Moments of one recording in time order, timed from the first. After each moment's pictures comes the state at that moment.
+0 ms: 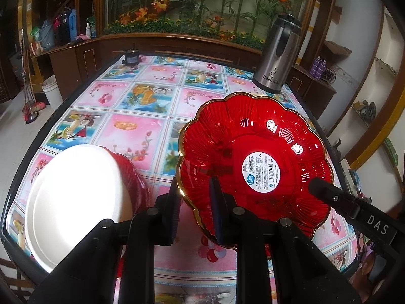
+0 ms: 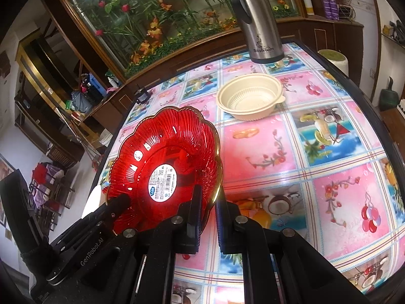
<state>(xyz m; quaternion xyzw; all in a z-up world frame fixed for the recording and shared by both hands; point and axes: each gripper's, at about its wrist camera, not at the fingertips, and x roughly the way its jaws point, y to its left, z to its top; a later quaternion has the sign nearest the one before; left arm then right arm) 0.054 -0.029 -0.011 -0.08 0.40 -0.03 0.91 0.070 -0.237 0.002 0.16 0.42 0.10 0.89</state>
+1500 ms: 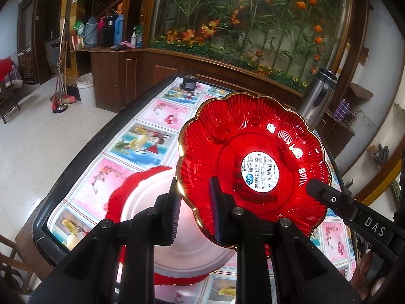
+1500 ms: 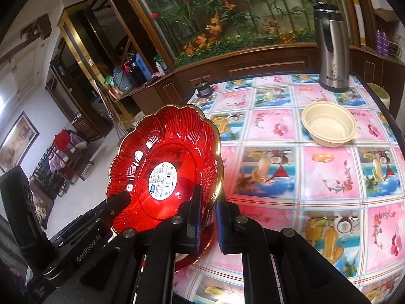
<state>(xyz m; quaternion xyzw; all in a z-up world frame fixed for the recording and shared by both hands) 0.011 0.086 0.025 -0.14 0.34 0.06 0.93 0.064 -0.114 0.048 0.10 0.39 0.22 0.89</state>
